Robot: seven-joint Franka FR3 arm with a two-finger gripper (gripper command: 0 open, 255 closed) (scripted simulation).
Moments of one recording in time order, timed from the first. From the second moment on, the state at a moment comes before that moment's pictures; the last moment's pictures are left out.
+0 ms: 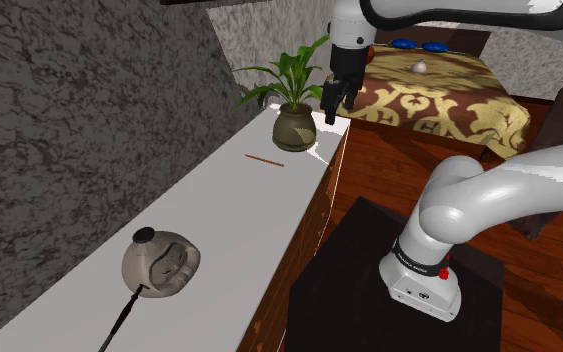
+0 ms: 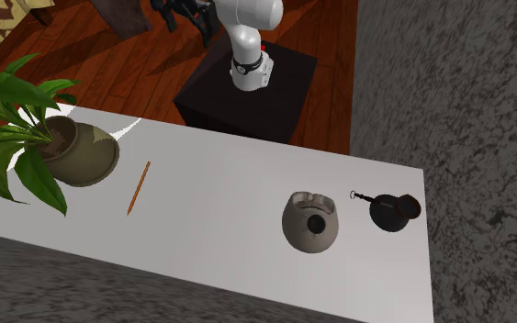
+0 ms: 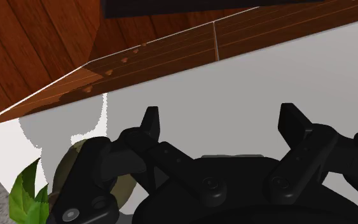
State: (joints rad) arm 0.01 -0.82 0.06 -2.36 -0.03 1.55 0.09
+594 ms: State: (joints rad) arm 0.05 -0.68 0.17 -2.35 0.05 1.66 0.21
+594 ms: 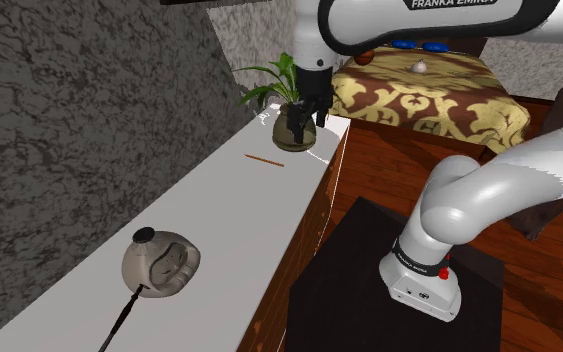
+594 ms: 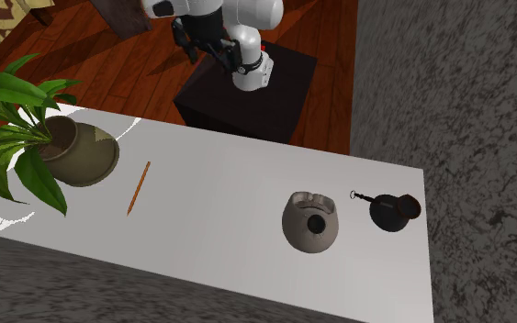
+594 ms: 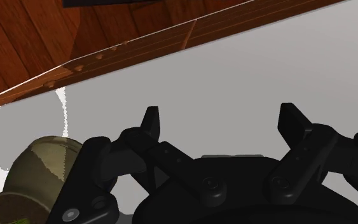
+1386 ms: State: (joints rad) arm 0.09 -0.30 0.38 -2.15 0.09 1.82 0.45
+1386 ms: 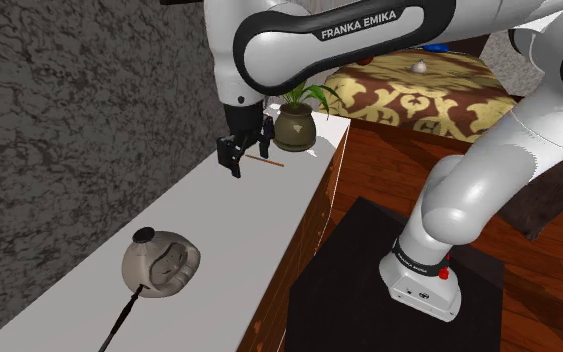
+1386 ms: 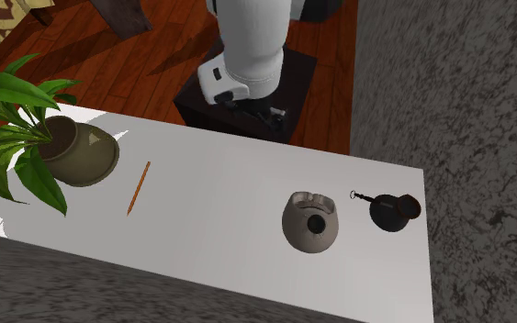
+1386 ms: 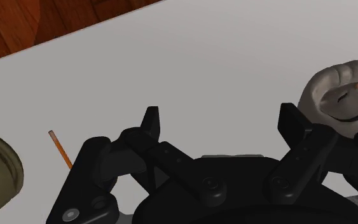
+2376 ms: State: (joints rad) arm 0.21 0.29 0.52 -1.68 -0.11 1.88 0.77
